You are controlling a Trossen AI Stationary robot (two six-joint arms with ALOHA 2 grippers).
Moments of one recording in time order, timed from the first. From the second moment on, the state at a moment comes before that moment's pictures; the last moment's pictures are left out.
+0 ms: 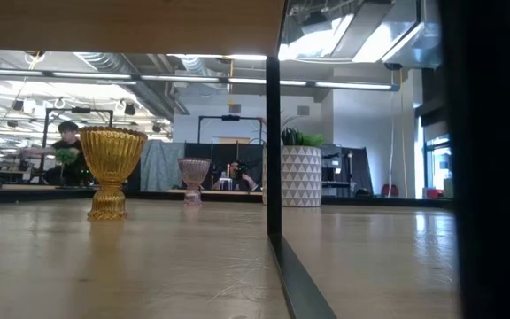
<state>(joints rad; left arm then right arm) -0.33 1.86 1.98 -1.37 0.04 -1.15 0.66 1.68 1.91 -1.57 0.41 1.01</state>
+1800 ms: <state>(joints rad) -0.76 1.78 1.98 -1.57 -0.02 -2.02 0.65 1.68 1.91 -1.50 0.44 0.94</state>
